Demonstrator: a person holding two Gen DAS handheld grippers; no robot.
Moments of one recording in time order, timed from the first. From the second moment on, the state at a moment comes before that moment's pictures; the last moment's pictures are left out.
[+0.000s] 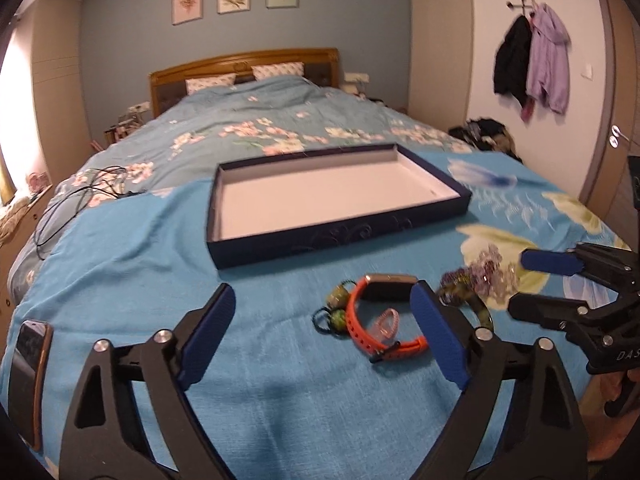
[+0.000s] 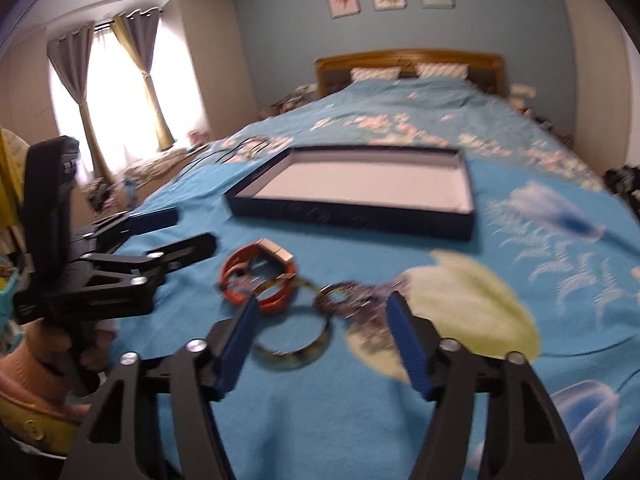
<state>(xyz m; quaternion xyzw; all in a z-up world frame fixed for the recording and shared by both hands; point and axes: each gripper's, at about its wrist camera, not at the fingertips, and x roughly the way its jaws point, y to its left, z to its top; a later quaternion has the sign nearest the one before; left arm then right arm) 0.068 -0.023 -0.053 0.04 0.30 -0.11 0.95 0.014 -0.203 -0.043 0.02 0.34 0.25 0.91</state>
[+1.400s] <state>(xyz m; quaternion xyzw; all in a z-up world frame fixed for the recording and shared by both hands) 0.110 -0.013 -0.071 -0.04 0.43 -0.25 0.87 0.040 -0.200 -0.067 0.02 0.42 0.26 0.87</state>
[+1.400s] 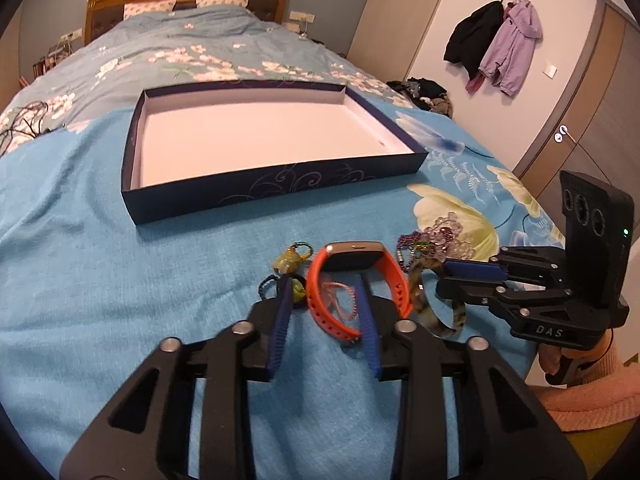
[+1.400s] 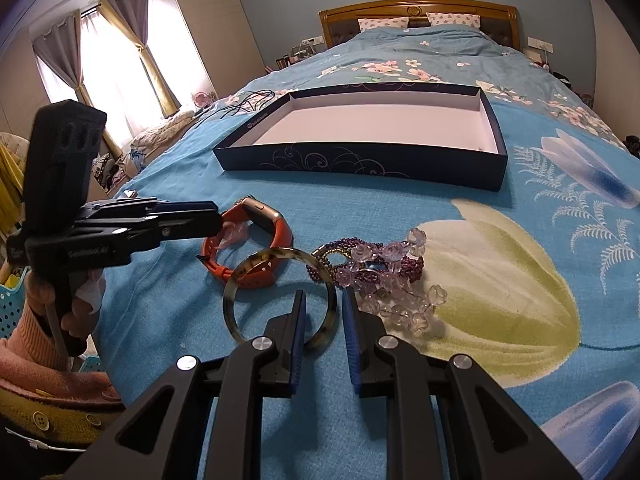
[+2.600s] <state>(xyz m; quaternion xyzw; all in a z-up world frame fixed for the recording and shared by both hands) 0.132 -0.047 -0.069 0.09 0.43 -0.28 0.85 0.041 -0.209 -0.066 0.03 0.42 0.27 0.87</state>
